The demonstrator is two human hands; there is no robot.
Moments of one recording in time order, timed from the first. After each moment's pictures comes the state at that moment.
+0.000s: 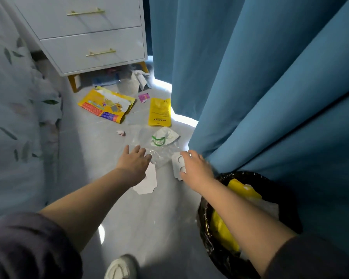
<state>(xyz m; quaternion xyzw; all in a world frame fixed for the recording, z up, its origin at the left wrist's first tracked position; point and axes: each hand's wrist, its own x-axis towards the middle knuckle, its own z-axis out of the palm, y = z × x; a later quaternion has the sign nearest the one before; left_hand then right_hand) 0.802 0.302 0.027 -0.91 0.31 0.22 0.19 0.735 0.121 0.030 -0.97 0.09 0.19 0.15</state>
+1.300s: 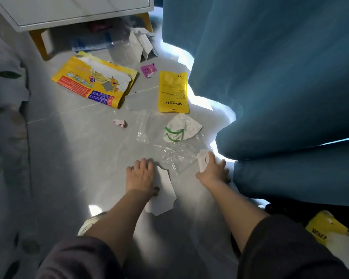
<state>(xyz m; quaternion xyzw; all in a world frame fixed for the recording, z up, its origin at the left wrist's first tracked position) 0.861 0.336 -0.196 -0.95 0.19 0.24 0.07 0.828 0.136 -0.179 -0.84 0.42 0.29 0.18</state>
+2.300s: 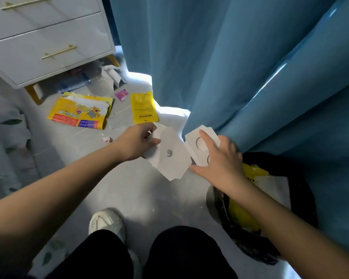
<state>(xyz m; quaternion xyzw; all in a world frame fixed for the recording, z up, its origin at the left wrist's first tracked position) 0.873 0.293 0.071 -0.85 0.27 0.31 -0.35 0.717 0.119 0.062 -0.95 0.28 0.09 0.12</state>
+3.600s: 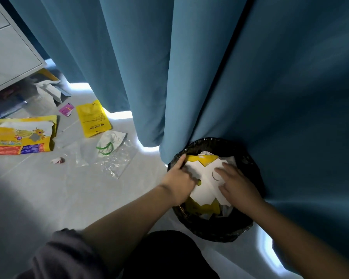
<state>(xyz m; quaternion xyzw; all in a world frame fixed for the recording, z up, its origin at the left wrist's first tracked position) 0.700 0.137 0.006 -0.65 0.72 0.11 0.20 0.540 0.007 -0.001 -0.92 0.32 0.19 0.14</state>
